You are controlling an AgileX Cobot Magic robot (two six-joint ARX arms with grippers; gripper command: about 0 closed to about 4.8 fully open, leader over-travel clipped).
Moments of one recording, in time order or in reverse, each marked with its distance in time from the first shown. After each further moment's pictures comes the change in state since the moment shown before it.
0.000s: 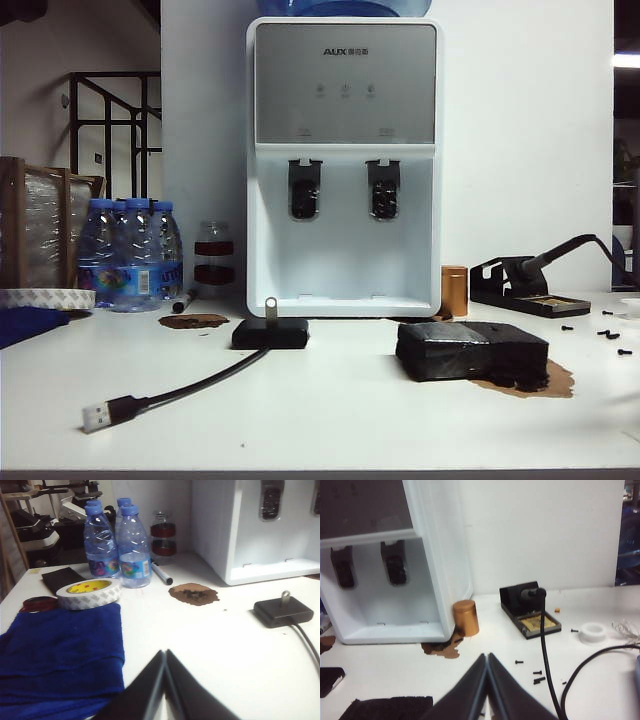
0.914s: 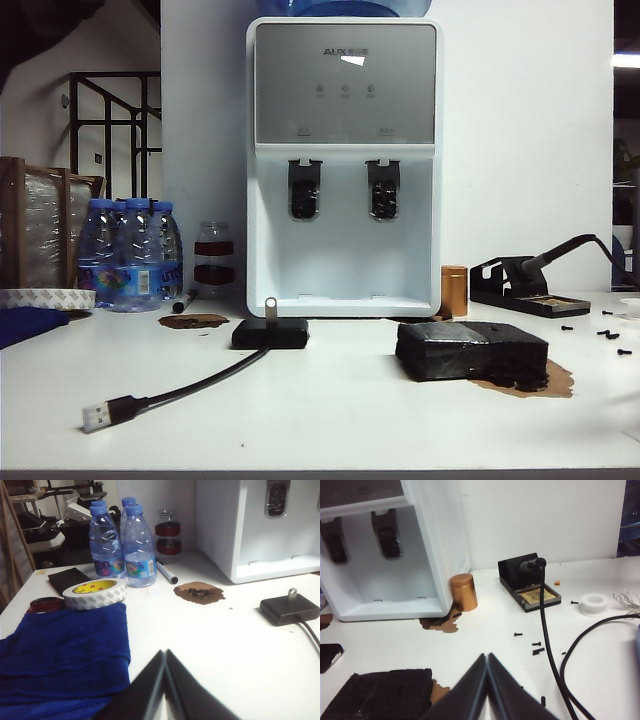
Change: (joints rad) left arm 0.000 0.000 0.000 -0.001 -0.018 0.019; right arm 0.000 0.000 0.000 -0.097 -0.004 0.000
